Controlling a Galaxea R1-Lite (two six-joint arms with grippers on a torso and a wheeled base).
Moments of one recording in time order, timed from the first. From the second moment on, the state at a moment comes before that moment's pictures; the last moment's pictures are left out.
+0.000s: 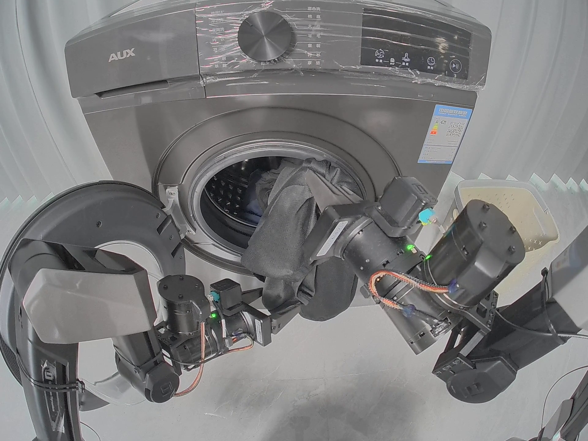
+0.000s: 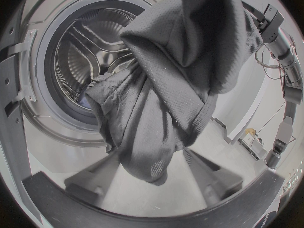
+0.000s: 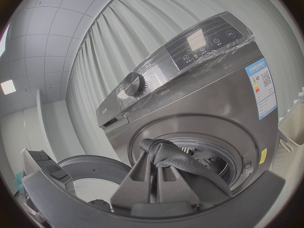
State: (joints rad) left arm -0.52 2.27 -0.54 -1.54 -0.23 -0.14; right arm 0.92 1.94 -0.83 -1.48 -0.36 0.17
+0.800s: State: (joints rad) left arm -0.58 2.09 -0.32 -1.55 -0.21 -0.12; right arm 0.88 1.95 -0.81 -1.48 -0.35 0.20
